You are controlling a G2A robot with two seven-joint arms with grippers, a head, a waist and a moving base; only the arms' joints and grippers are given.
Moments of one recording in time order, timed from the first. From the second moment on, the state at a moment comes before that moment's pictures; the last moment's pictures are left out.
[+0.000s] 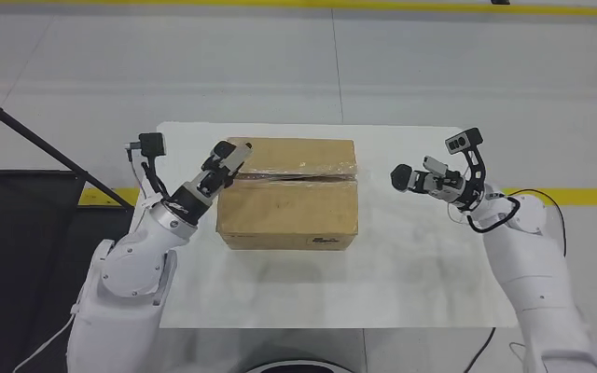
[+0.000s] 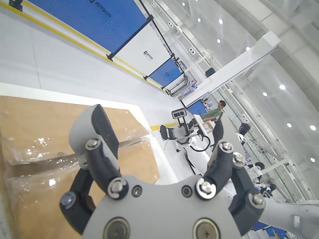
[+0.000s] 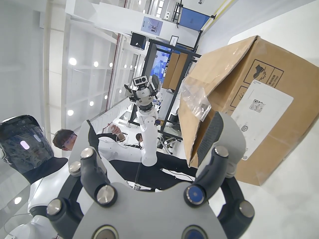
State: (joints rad) left arm 1.33 -1.27 -1.53 -2.01 0.17 -0.15 -0.45; right arm -0.75 -1.08 1.27 -1.02 0.75 -0.45 1.32
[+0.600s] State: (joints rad) left arm 1.10 -1.27 -1.36 -1.75 0.04 0.00 -0.62; right arm -0.64 -1.15 1.03 -1.15 0.66 -0.24 1.08
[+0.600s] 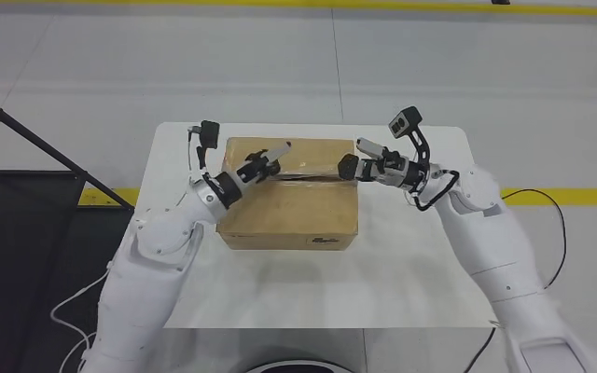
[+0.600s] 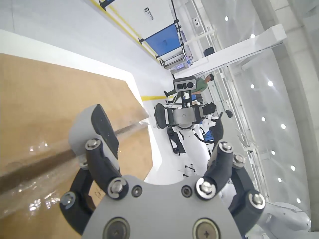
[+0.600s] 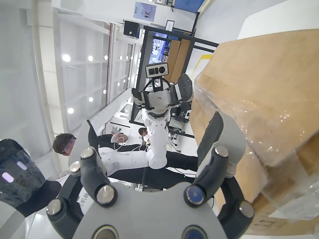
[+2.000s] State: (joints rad) left arm 1.07 -1.26 -1.31 -1.61 -0.01 -0.03 -0.60; right arm -0.52 -1.26 0.85 -0.99 0.51 -0.17 1.00
